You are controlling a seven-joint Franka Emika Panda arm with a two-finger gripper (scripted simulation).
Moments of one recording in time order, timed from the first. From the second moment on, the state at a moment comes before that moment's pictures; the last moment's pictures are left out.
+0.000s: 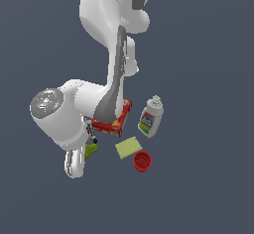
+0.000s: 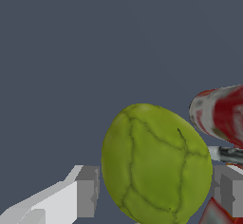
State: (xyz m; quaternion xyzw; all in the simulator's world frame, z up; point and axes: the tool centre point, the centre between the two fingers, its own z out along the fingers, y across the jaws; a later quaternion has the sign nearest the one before) arm 0.127 -0.166 0.117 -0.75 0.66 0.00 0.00
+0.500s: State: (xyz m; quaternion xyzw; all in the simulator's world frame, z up) arm 0.101 -0.097 0.211 -0.75 0.66 0.00 0.00
